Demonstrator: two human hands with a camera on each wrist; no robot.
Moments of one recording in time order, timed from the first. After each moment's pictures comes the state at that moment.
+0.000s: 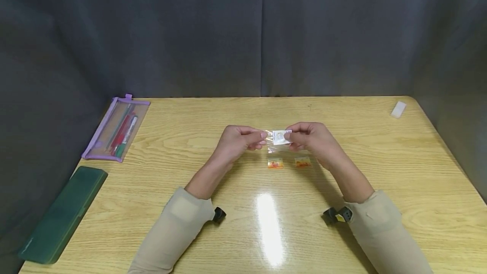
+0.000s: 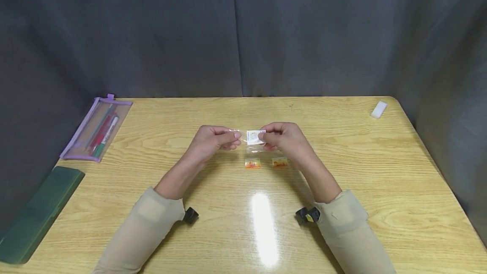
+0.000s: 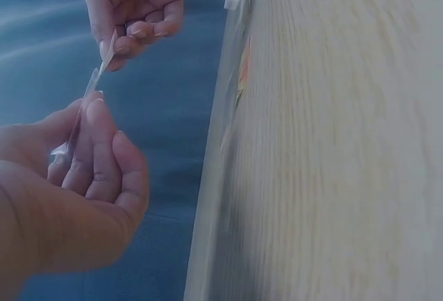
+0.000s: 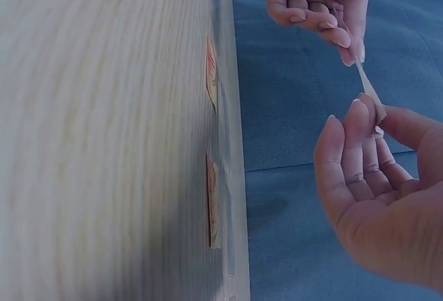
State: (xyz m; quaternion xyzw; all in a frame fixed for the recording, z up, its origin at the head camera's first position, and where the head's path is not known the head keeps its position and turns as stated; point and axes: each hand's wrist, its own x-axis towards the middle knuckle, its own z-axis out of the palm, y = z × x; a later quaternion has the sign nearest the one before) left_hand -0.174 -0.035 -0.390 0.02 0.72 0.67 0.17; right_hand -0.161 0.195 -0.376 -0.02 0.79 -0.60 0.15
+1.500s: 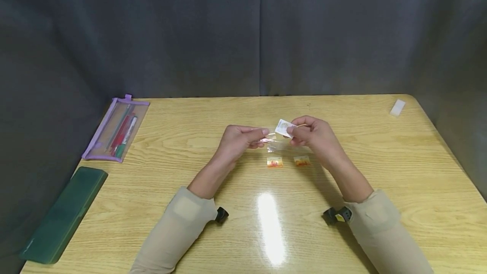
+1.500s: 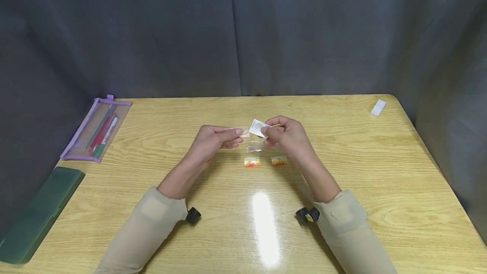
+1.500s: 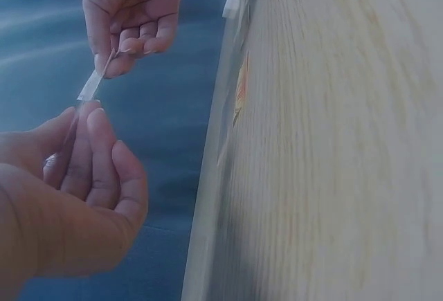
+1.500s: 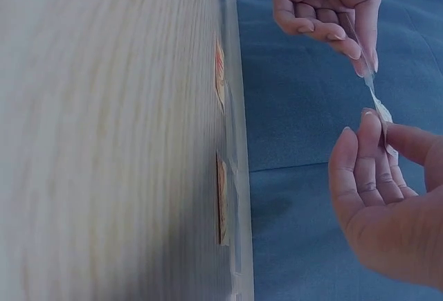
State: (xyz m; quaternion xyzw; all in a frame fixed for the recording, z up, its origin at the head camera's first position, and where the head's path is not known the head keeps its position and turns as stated) left_hand -0.174 -0.028 -0.390 0.00 0.71 0.68 0.15; right_hand -0.160 0.199 -0.377 0.00 0.77 -0.64 0.10
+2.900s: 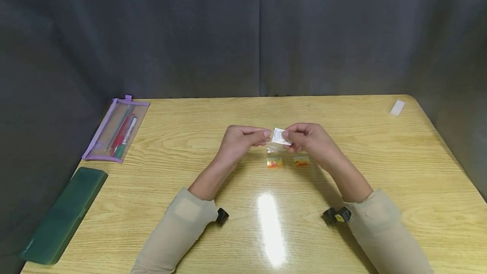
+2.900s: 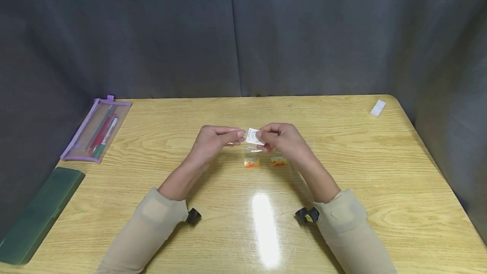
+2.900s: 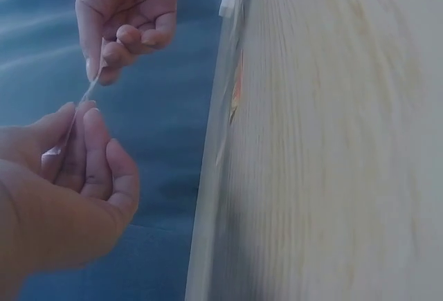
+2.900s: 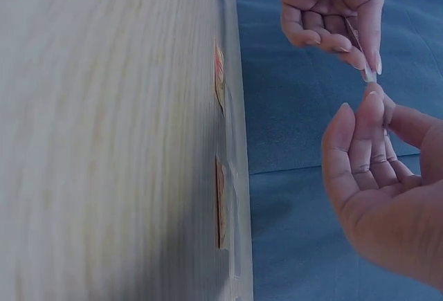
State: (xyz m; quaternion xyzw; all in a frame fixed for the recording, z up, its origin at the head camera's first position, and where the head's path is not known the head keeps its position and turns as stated) left_hand -0.170 -0.024 -0.392 0.04 0.71 0.69 0.13; right_hand -0.159 0.198 -0.377 -0.03 0.78 -0.60 0.16
